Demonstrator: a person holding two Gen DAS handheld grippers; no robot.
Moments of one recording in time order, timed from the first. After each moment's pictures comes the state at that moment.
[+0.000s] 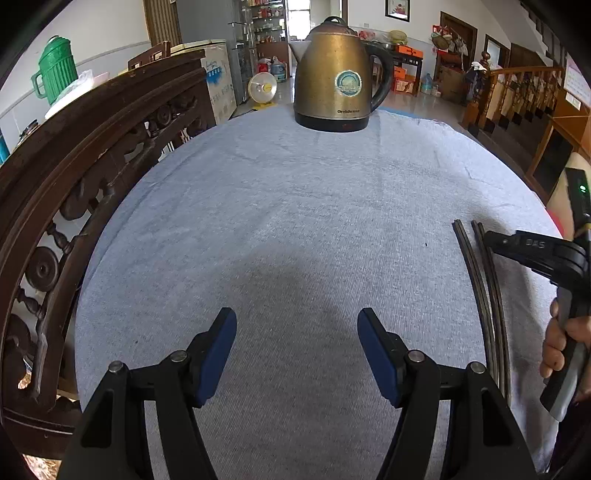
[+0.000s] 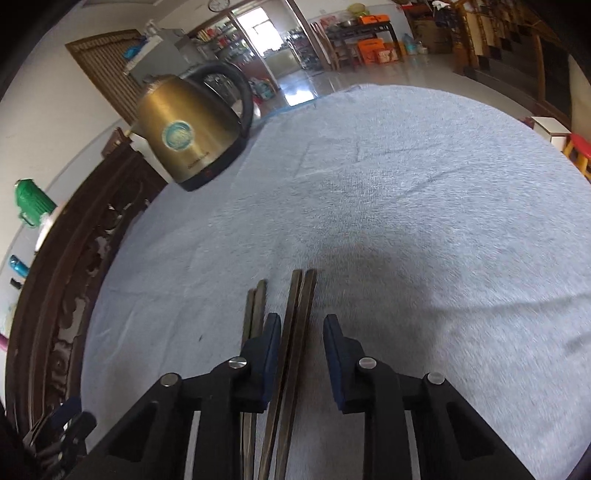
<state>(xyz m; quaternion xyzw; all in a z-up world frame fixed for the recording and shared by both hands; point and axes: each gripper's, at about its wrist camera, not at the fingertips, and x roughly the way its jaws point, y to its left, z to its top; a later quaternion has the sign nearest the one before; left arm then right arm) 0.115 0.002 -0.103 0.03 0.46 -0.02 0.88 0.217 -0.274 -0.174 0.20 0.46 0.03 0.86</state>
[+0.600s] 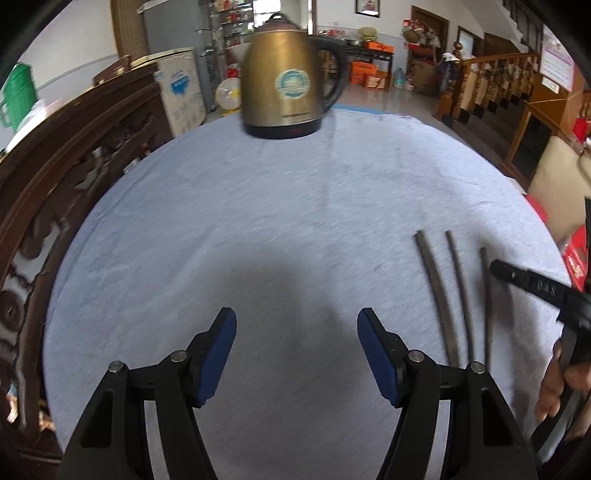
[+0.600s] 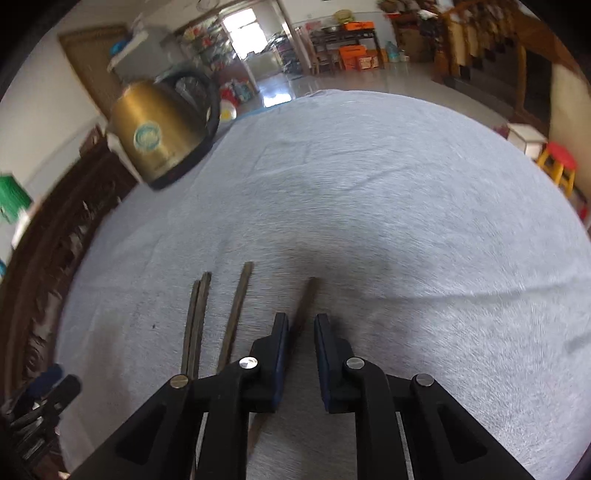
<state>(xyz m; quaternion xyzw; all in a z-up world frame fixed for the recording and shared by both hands) 0.150 -0.056 -0.110 0.05 0.46 -0.08 0.88 0.178 -0.320 -0.178 0.22 0.44 -0.01 0.87</state>
